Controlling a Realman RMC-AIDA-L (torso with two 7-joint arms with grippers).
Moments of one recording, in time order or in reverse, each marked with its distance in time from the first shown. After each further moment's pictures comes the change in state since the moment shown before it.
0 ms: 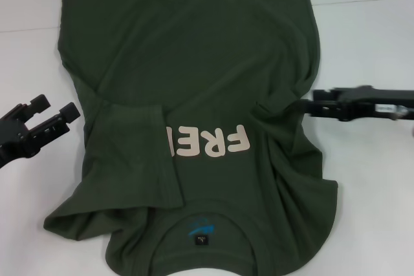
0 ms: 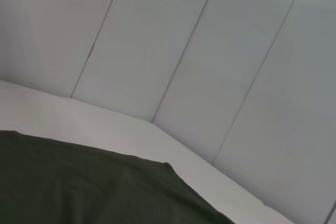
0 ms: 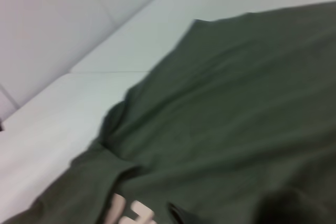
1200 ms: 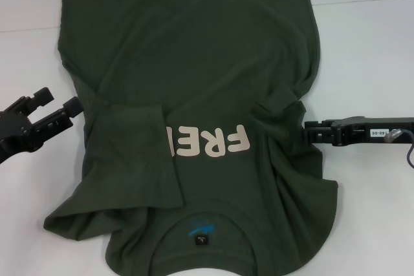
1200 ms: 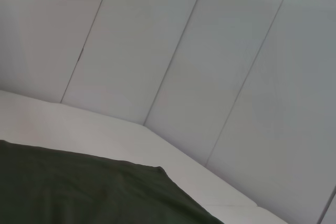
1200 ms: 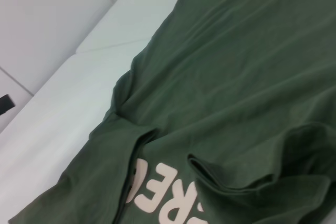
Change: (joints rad) left arm -0.016 0.003 0.009 -0.005 -0.005 0.007 0.007; right arm 0.009 -0.011 -0.005 0.097 -0.046 -0.032 0.082
